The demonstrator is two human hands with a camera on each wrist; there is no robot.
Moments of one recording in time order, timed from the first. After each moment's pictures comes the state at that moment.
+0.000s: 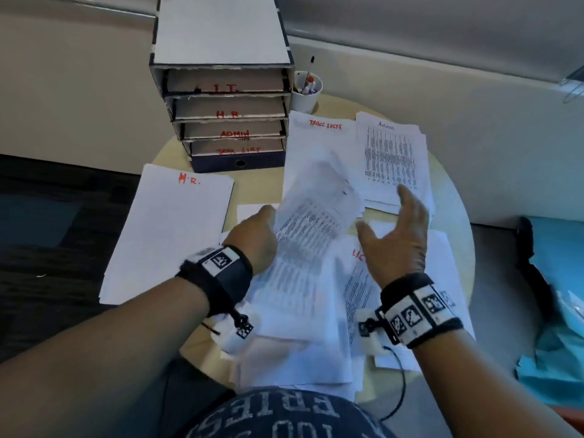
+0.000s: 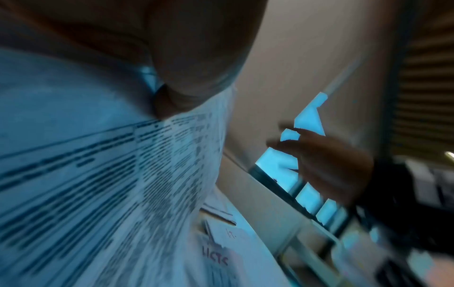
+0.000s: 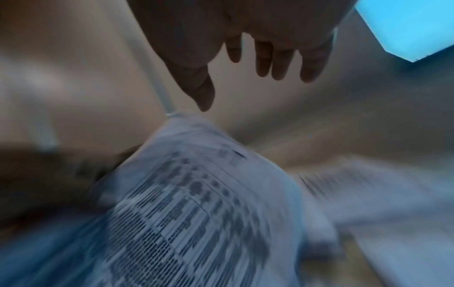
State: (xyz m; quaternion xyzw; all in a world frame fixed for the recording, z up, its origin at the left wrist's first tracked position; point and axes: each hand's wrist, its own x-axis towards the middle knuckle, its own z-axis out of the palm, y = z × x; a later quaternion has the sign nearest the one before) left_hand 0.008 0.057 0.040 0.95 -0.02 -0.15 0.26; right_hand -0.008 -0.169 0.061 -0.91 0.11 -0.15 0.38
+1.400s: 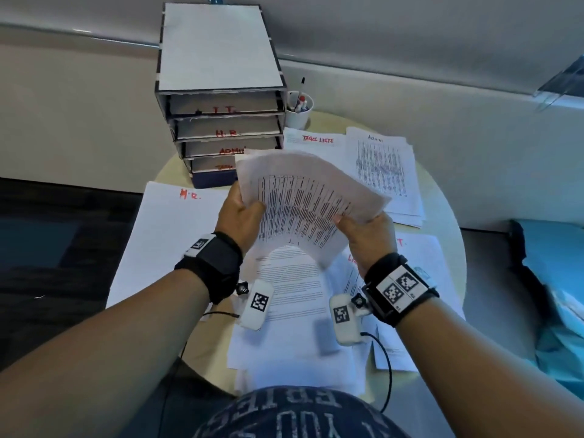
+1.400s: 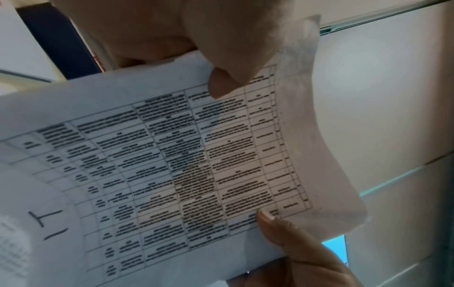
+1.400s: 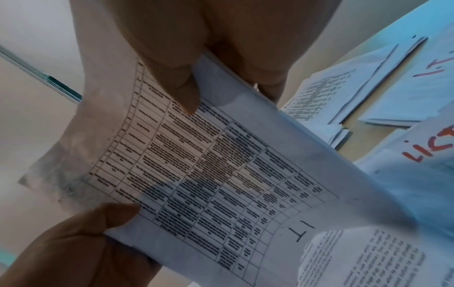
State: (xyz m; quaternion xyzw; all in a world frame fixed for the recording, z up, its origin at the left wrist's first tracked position) left_hand 0.029 0.076 0.061 0.76 0.07 0.03 0.65; right_hand 0.010 -0.144 0.070 -0.75 0.18 -0.03 0.63
